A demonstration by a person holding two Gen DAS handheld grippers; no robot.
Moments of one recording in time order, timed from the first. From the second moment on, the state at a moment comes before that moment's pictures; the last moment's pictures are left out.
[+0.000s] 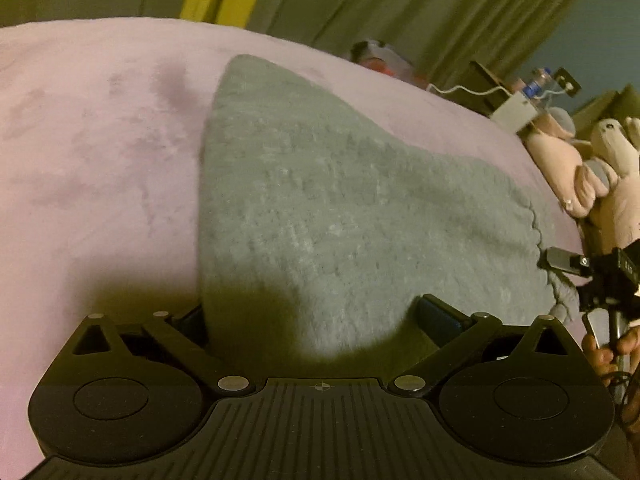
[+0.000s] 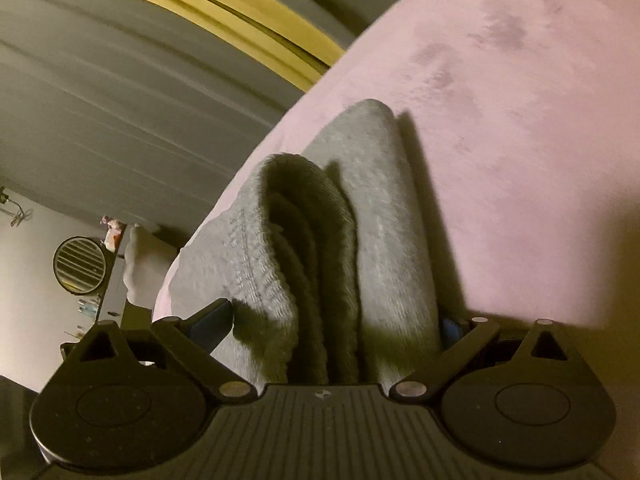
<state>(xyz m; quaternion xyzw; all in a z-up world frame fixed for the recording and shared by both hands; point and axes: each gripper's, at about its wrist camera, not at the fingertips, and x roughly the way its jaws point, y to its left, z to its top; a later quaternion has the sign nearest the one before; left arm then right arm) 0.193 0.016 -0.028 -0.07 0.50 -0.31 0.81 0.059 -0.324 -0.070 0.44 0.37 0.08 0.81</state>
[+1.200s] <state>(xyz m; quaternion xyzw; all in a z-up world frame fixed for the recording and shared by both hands) 0.194 -0.031 0.037 0.02 0.40 -0.26 0.88 0.081 -0.278 0.025 0.21 0.30 -0.09 0.93</state>
